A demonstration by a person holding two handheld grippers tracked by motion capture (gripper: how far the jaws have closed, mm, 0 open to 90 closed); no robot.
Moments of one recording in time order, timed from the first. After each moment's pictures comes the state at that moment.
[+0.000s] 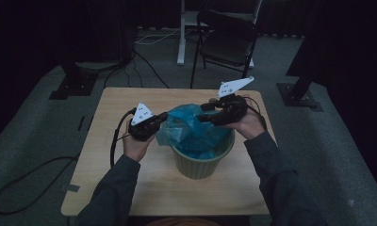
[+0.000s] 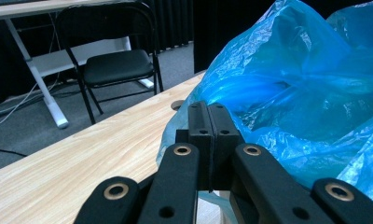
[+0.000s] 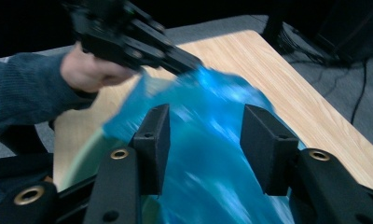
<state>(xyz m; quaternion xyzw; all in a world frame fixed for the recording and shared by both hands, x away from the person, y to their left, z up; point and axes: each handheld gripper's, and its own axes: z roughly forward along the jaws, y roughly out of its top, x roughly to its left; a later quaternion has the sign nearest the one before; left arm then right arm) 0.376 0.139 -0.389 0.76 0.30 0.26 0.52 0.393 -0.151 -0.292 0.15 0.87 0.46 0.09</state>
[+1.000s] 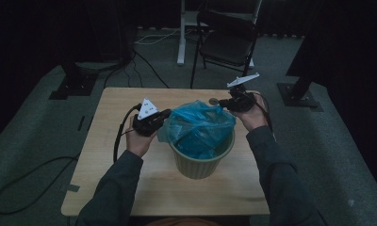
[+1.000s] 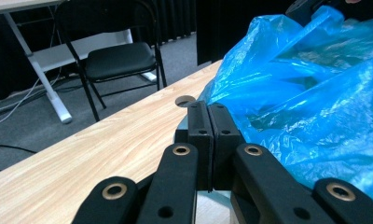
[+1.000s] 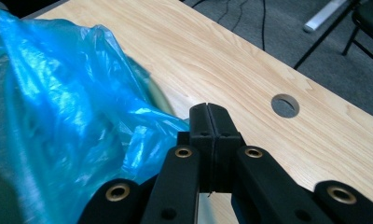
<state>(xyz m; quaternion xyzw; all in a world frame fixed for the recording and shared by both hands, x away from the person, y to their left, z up) 0.397 0.126 -0.388 0.77 0.30 0.26 0.50 0.457 -0.197 -0.335 0.37 0.84 0.36 0.16</state>
